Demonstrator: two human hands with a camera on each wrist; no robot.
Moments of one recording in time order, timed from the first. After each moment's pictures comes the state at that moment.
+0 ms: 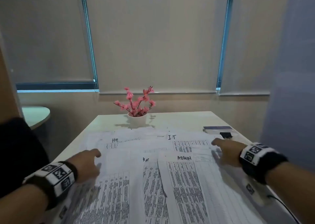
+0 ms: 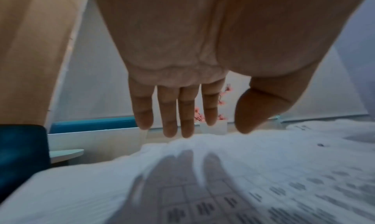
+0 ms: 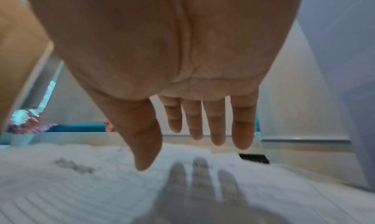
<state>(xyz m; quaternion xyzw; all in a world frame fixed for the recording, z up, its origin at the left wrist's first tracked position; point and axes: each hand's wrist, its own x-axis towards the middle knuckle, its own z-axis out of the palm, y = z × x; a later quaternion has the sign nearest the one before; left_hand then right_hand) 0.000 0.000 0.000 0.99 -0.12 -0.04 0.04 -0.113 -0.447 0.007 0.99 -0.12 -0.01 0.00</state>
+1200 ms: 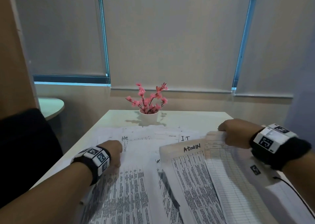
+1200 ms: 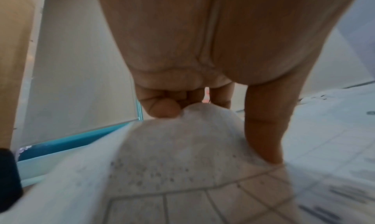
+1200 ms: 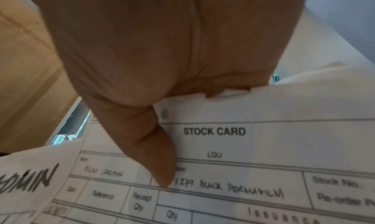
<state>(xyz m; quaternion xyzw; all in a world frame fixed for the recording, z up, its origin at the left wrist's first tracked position) 0.027 -0.047 0.009 0.99 -0.11 -0.09 -0.05 -0.083 -0.412 0.077 1.00 -0.07 0.02 0.07</state>
